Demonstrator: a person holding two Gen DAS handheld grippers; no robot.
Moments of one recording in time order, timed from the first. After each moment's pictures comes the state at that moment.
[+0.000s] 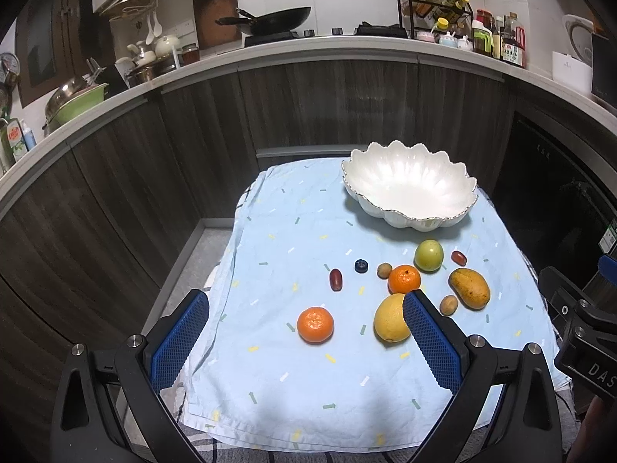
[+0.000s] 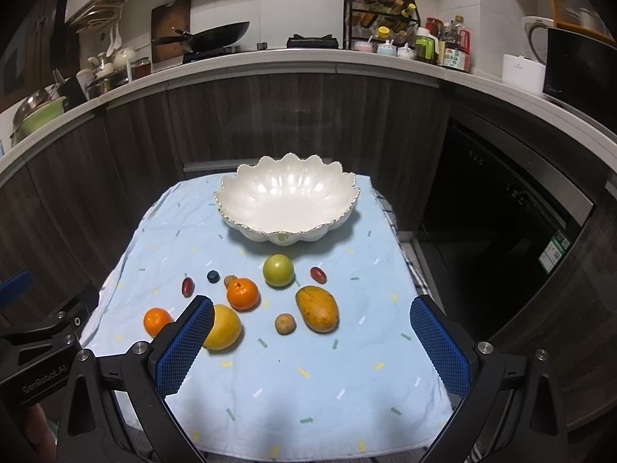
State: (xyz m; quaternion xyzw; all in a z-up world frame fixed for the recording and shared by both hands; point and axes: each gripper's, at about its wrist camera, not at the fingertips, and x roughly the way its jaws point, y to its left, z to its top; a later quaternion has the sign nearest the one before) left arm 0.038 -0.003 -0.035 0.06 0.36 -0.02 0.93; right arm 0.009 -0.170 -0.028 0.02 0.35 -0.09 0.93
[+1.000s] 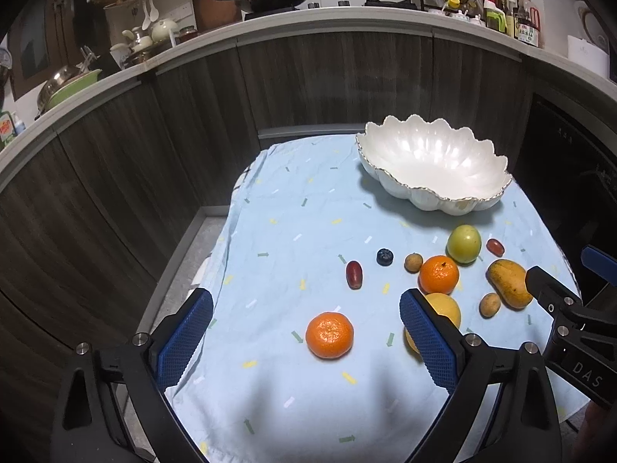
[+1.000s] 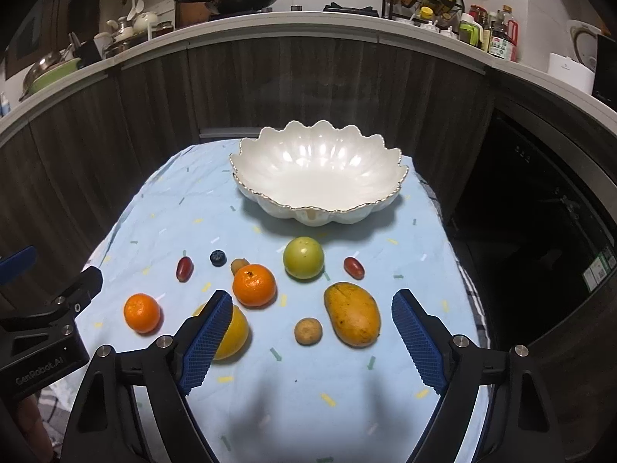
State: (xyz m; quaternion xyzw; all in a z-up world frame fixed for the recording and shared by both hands) left arm 0.088 0.004 -0.095 0.07 0.38 -0.01 0.92; right arm 0.069 -0.151 -0.093 -0.01 0.39 -0.05 0.92
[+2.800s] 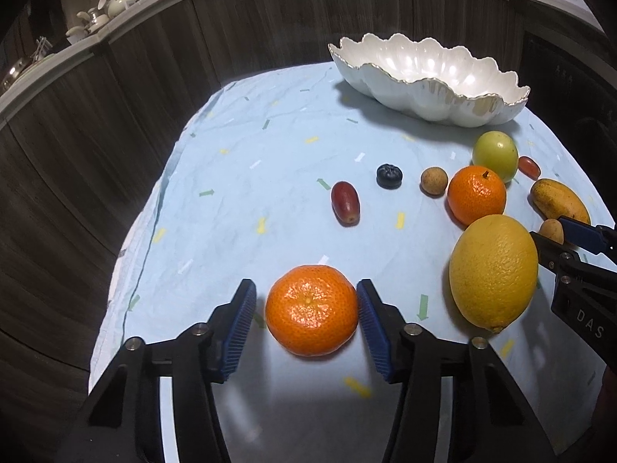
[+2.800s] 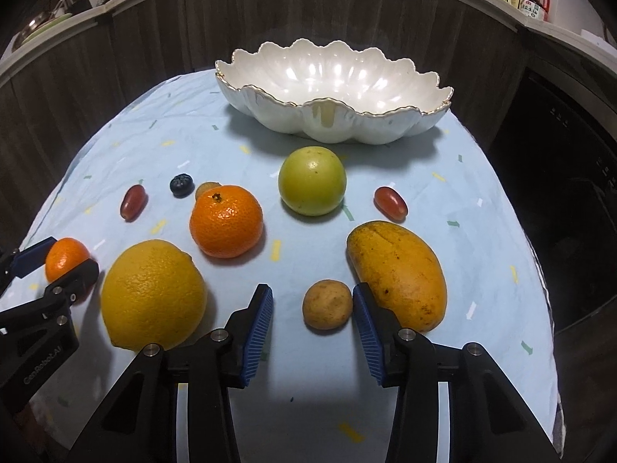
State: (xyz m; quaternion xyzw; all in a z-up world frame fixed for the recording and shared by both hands) left arm 0.128 -0.003 -0.205 0.10 0.44 -0.06 0.89; right arm 0.107 -0.153 -0.193 -0.02 0.46 -0.04 0.89
